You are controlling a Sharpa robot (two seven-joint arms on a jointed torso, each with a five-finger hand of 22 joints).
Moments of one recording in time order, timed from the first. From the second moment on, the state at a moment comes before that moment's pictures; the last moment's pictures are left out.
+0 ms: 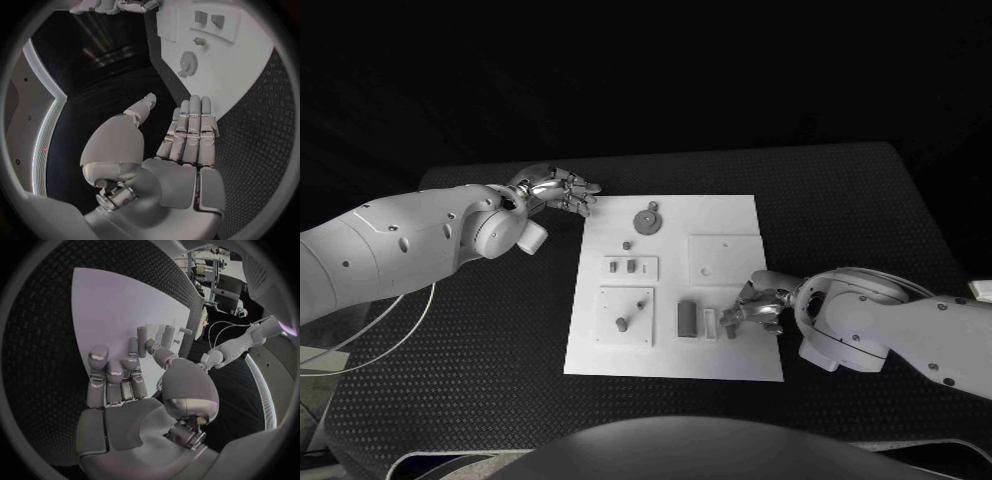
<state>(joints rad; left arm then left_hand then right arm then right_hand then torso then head) 1.24 -0.77 -0.16 1.13 -0.32 -0.10 0.16 1.03 -0.11 0.46 -0.12 0.05 0.78 0.20 0.25 0.54 1.09 0.16 0.07 0.23 0.97 0.08 0.47 0.65 0.02 0.97 -0.01 0.07 0.86 1.17 -0.91 -0.25 1.75 -1.04 -0.17 -0.52 0.97 -0.05 0.62 -0.19 0.05 1.08 0.06 0.28 0.59 1.02 -0.02 1.38 0.84 1.06 -0.11 1.62 0.73 0.25 1.19 -0.02 1.03 1.31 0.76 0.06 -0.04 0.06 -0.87</state>
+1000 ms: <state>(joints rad) 1.24 -0.77 -0.16 1.13 -0.33 -0.10 0.16 1.03 -0.11 0.46 -0.12 0.05 0.78 0.20 0.25 0.54 1.09 0.16 0.07 0.23 0.97 0.08 0.47 0.66 0.02 0.97 -0.01 0.07 0.86 1.17 -0.87 -0.25 1.75 -1.00 -0.22 -0.52 0.97 -0.05 0.62 -0.19 0.05 1.08 0.06 0.28 0.60 1.02 -0.02 1.38 0.84 1.06 -0.11 1.62 0.73 0.25 1.20 -0.02 1.03 1.31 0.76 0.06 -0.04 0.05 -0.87</state>
